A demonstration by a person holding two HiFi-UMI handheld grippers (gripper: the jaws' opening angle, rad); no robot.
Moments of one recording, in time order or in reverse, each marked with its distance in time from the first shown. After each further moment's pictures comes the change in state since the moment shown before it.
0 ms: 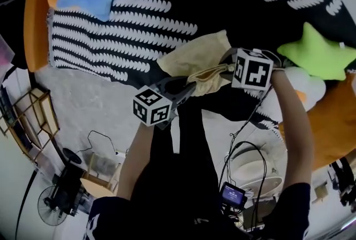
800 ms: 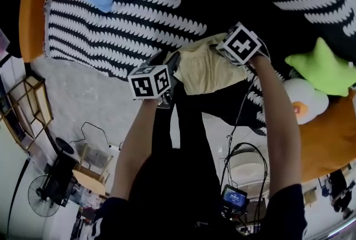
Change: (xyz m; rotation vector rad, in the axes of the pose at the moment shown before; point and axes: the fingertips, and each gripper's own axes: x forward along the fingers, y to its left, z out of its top) left arm -0.022 0.136 0.019 -0.250 -0.097 0.546; right arm 0.029 -0.126 0.017 0.422 -0.096 -0.257
